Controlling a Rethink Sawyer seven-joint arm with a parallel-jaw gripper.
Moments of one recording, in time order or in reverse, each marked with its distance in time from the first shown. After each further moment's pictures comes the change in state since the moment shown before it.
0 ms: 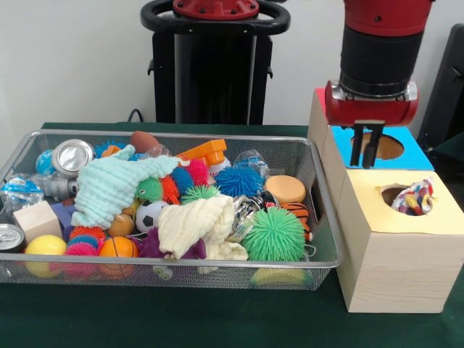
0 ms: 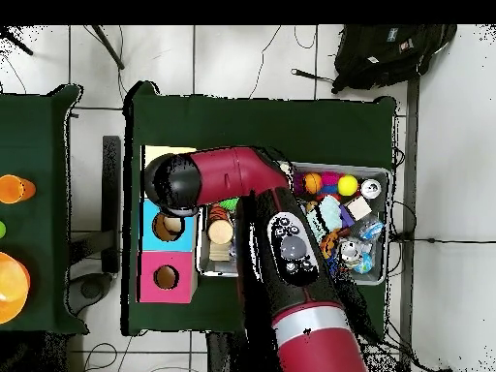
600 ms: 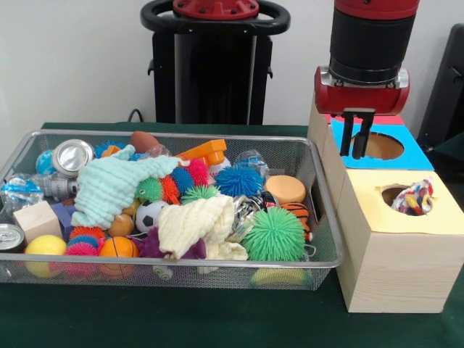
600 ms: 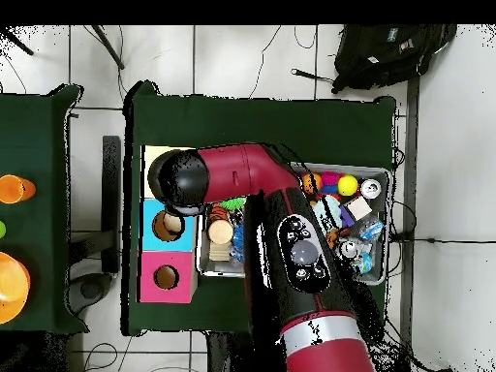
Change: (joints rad) arm -0.016 -0.026 0.000 -0.001 0.000 0.031 0.000
